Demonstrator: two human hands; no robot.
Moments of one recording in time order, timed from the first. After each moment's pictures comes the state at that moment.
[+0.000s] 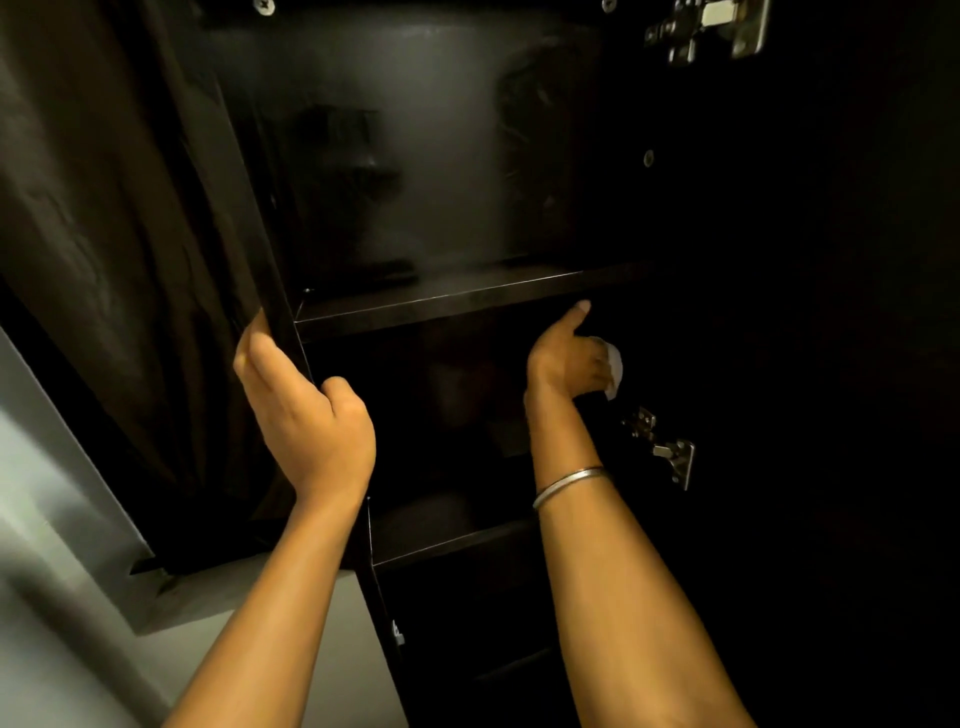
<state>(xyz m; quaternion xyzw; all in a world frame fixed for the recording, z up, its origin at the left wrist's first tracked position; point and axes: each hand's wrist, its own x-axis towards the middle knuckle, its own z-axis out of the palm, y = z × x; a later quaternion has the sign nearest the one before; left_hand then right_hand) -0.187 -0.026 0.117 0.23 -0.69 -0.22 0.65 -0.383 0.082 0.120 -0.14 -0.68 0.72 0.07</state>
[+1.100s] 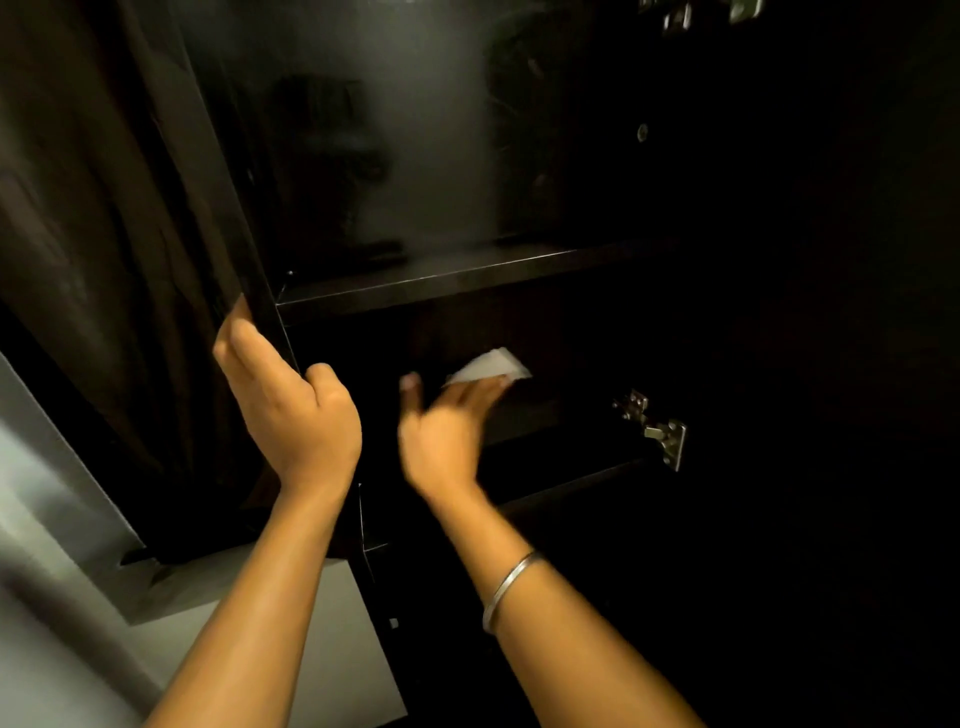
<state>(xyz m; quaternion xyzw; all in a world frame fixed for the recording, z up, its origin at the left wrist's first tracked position) -0.187 -0.028 0.115 0.21 -0.70 -0.22 0.65 -0.276 0.016 0.039 0.15 -0.85 0.50 0.10</state>
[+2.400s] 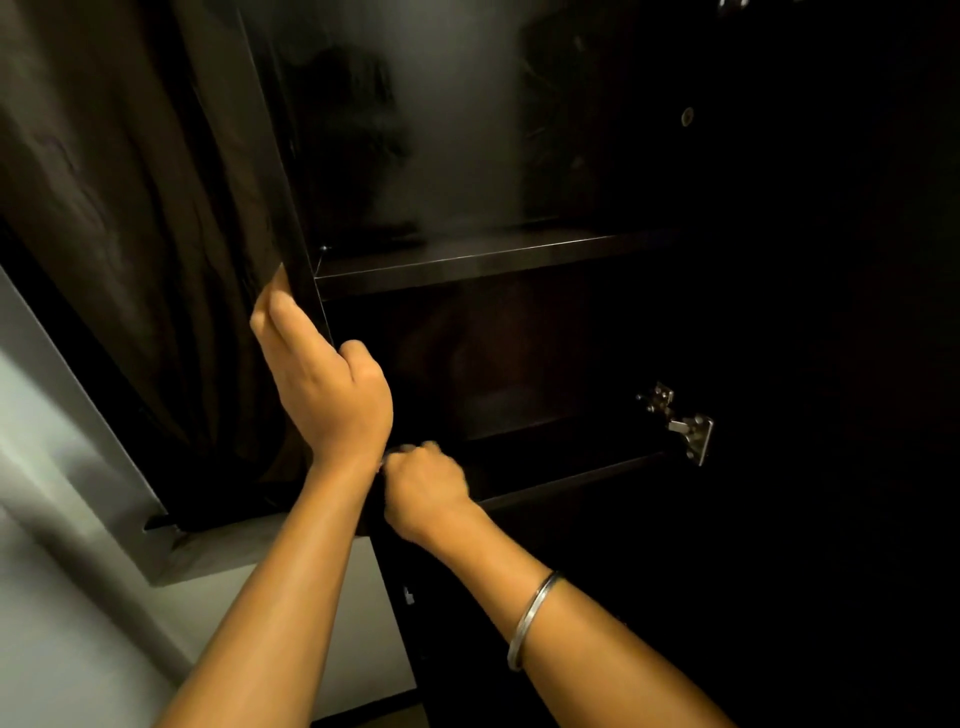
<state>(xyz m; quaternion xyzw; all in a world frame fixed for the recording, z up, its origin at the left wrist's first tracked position) -0.189 -0.032 0.111 0.21 -0.69 -0.22 0.66 -0.228 0.018 0.027 0.44 -0.89 0.13 0.03</state>
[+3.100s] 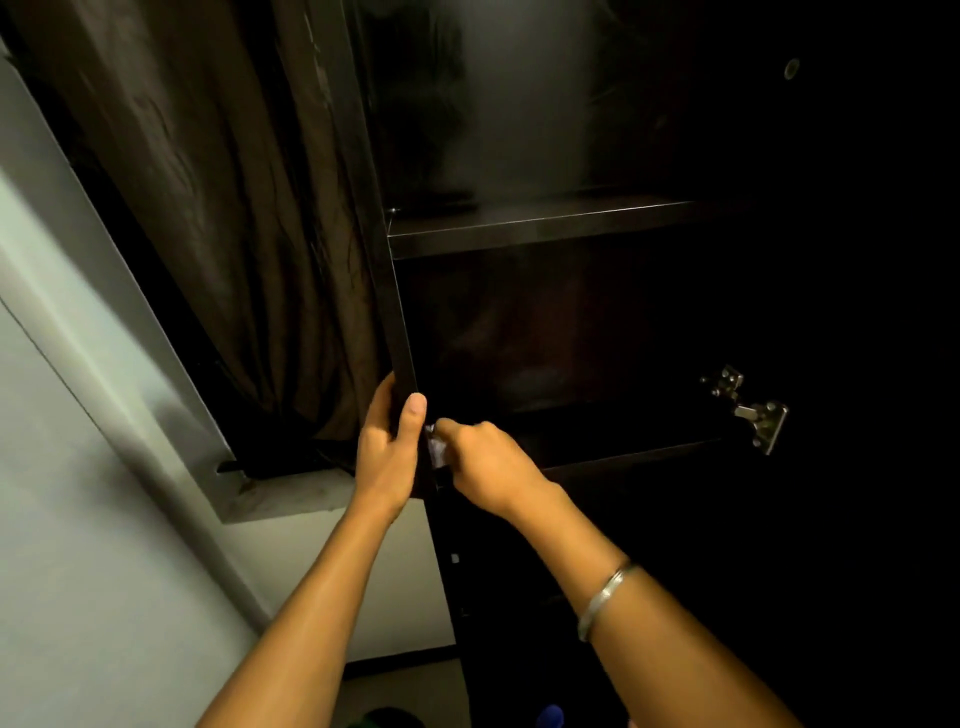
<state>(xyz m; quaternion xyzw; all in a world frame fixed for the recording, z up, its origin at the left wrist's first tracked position) -0.153 -0.071 0.006 0.20 -0.73 -0.52 0.39 -0.240 0.037 0.006 0.50 -0.84 0.21 0.01</state>
